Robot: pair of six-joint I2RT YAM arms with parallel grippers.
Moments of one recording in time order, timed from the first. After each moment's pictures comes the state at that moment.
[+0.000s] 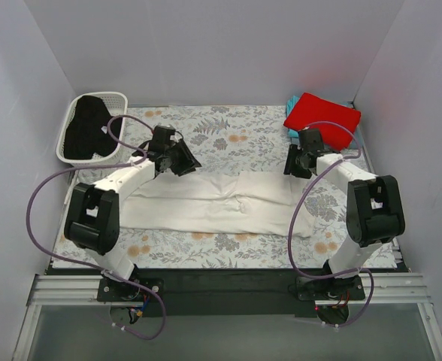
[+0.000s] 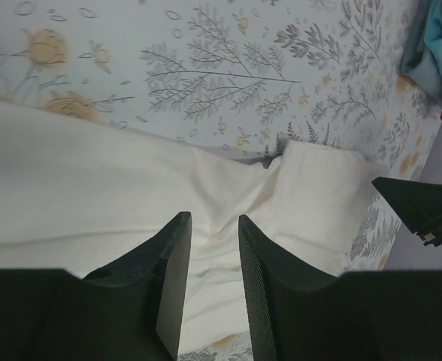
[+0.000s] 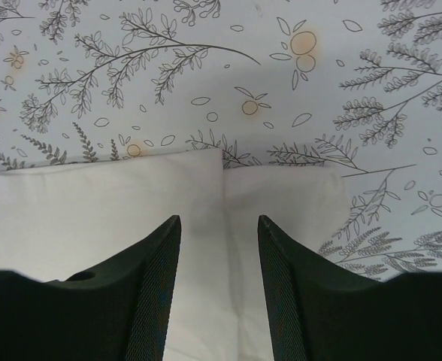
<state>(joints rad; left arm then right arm) -0.30 1.63 1.10 -0.28 0.20 -0.82 0.23 1.69 1.08 -0.36 0.05 0.38</state>
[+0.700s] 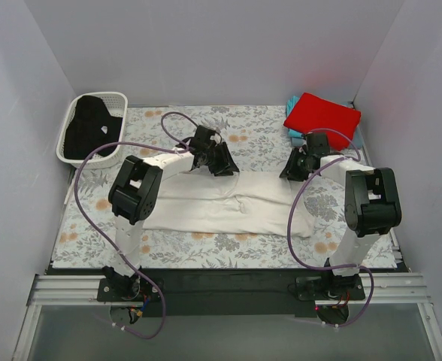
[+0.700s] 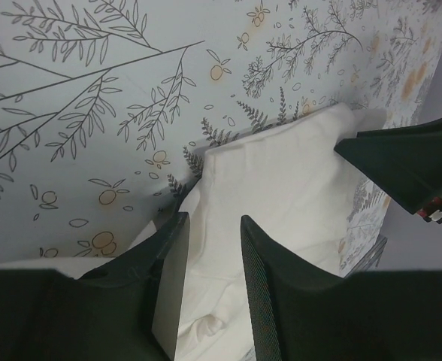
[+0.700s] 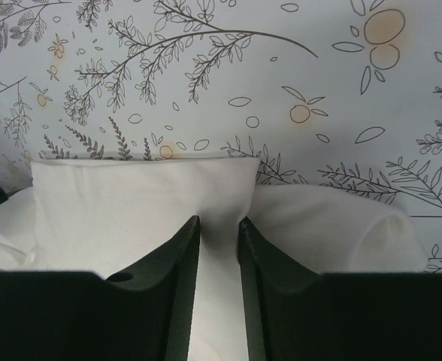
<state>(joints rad) -0.51 2.09 1.43 -0.16 0.39 -0.80 0.13 1.78 1.05 -0.23 -0.28 0.44</state>
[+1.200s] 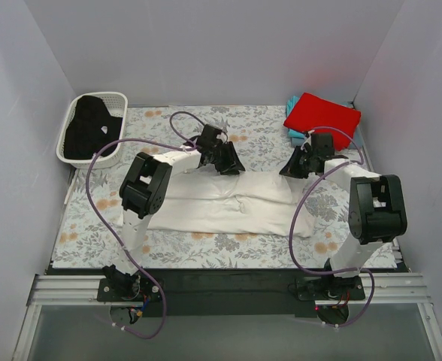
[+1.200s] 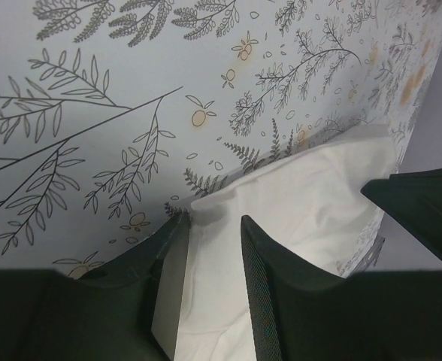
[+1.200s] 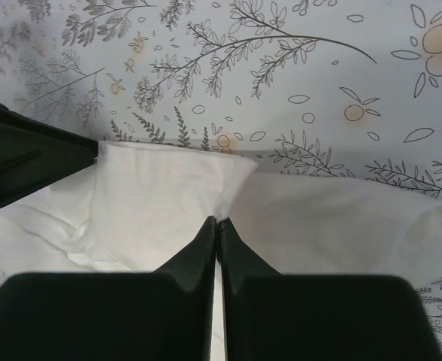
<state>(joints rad) -0.53 2.23 1.56 -0.16 0.43 -0.80 0.11 1.71 0.99 -0.16 -0.39 0.47</state>
